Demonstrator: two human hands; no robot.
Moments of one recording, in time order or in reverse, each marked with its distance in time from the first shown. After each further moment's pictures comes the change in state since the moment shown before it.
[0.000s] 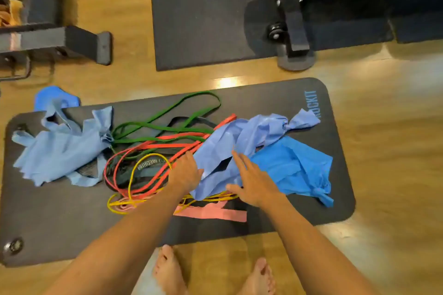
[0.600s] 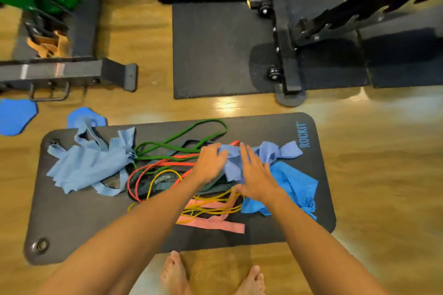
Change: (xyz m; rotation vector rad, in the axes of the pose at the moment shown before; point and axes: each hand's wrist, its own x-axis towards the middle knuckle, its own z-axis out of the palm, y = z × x) left_hand -0.069 0.074 -0.144 -0.592 0.247 0.311; right_hand -0.019 -0.073 -0.121 -0.113 0.051 0.023
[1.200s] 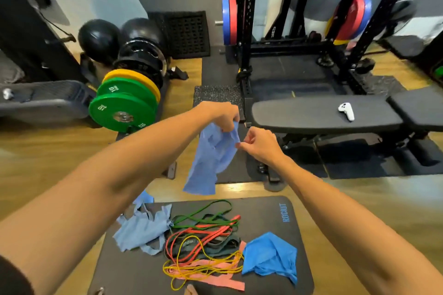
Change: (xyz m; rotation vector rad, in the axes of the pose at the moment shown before) left_hand -0.177 0.528 -0.394 1.078 -0.262 0.308; right_hand -0.224 -0.196 -0.488 0.250 0.573 -0.115
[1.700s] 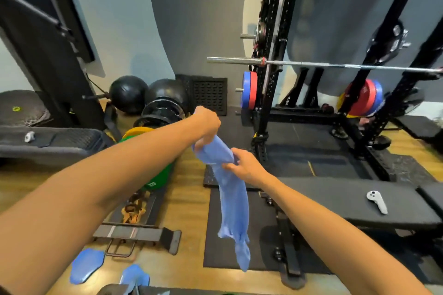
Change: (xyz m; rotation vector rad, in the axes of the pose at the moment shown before) left_hand -0.012 -0.208 -0.162 0.549 0.044 -0.411; right_hand 0.211 -0.174 -0.021 0.176 -0.096 -0.364
